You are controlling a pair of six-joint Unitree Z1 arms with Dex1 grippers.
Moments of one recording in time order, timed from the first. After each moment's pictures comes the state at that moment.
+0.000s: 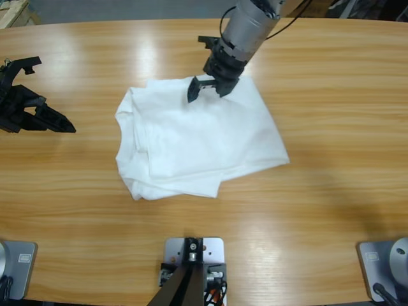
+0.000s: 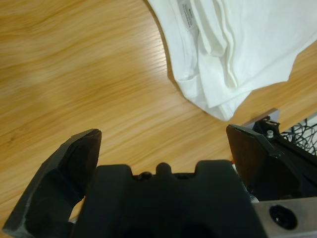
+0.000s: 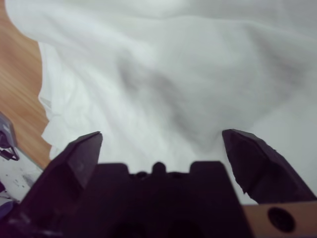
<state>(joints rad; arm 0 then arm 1) -0.31 1.64 -1.19 1.01 -0.34 -0.07 0.64 2.26 -1.90 1.00 0.40 0.19</state>
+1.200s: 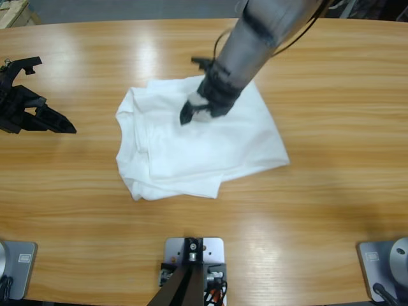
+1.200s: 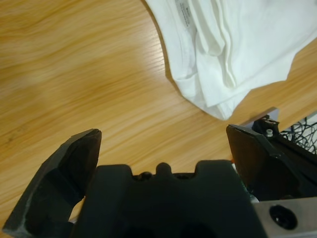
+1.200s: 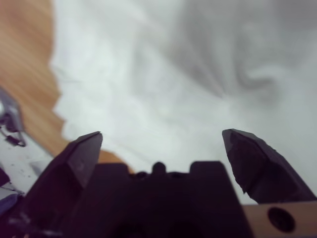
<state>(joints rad) -0.32 1.64 -1.18 1.01 -0.34 -0.07 0.74 2.10 -1.70 0.89 0.40 0.29</state>
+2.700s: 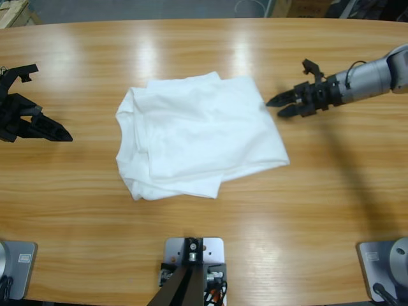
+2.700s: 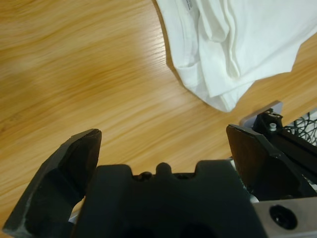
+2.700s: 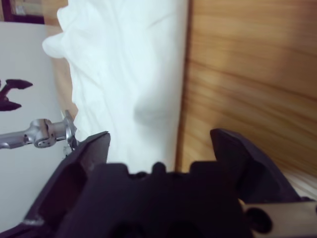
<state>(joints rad) -0.32 1.61 -1.14 1.01 -0.34 -0.07 0.10 2.03 -0.90 0.16 0.91 0.07</state>
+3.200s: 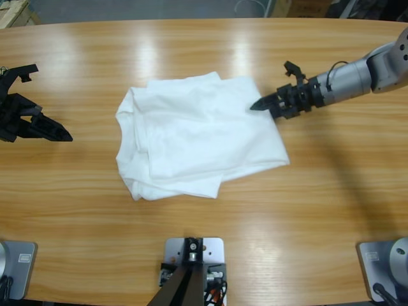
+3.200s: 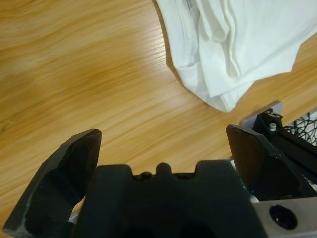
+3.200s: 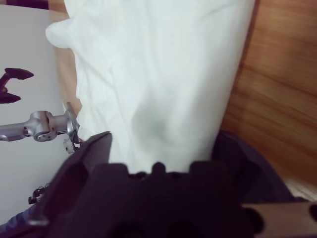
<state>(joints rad) -0.32 1.61 -1.14 1.01 -0.34 -0.07 0.18 2.06 -0.90 0.09 0.91 0.13</state>
